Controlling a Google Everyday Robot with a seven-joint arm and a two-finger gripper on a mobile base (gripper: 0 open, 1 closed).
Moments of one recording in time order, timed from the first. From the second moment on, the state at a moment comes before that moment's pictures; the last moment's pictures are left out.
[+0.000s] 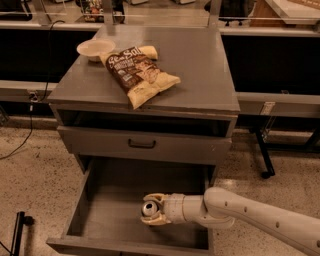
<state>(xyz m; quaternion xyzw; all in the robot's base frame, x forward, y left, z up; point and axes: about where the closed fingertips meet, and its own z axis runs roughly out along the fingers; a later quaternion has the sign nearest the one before) 0.480 0.036 0.469 -0.57 0.61 0.31 0.46</state>
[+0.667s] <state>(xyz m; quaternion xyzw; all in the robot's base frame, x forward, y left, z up) 0.398 0.041 0.609 -0.65 0.48 0.35 0.47</state>
